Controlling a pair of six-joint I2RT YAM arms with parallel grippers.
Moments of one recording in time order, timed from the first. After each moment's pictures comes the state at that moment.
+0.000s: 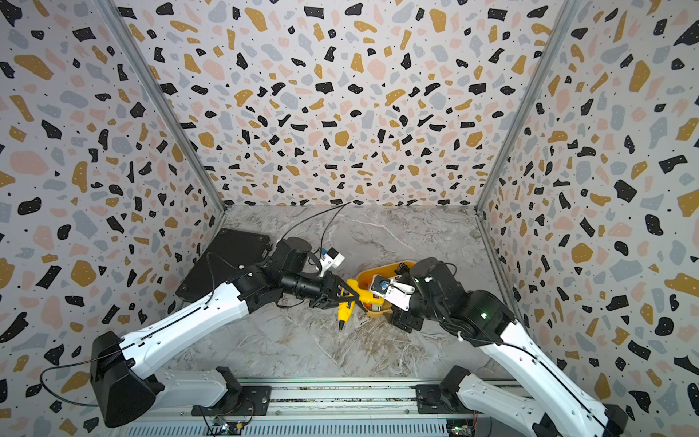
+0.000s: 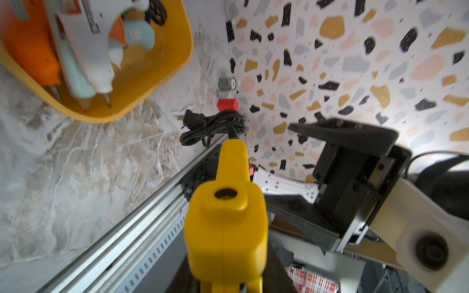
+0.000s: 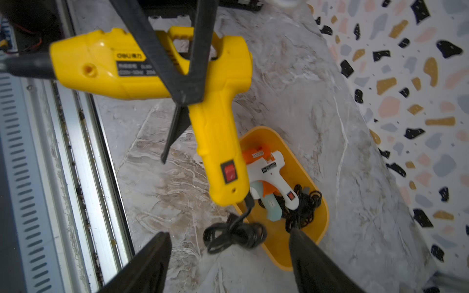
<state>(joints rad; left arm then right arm) -0.74 1.30 1.11 -0.41 0.75 -1.00 0.79 0.85 1.18 -1.07 -0.06 -0.46</state>
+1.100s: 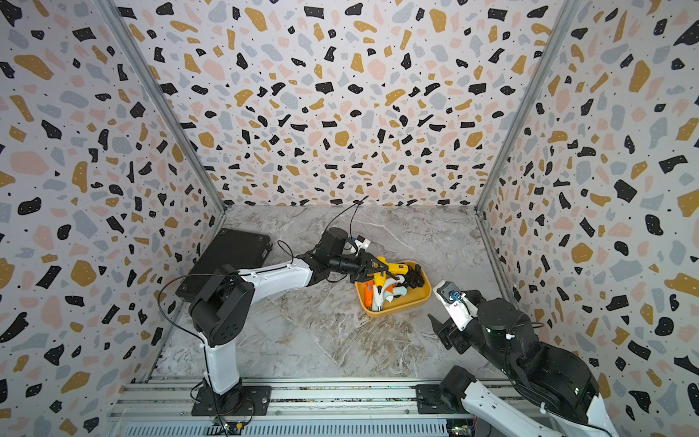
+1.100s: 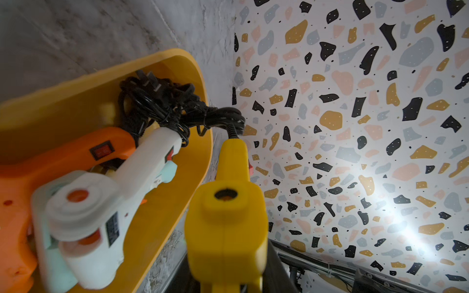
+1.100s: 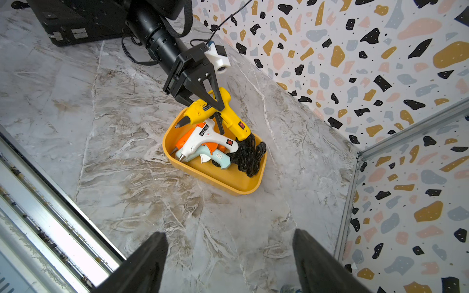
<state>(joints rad) -0.71 1.94 1.29 0.15 0.80 -1.19 0.79 0.52 1.20 -1.26 0.26 -0.16</state>
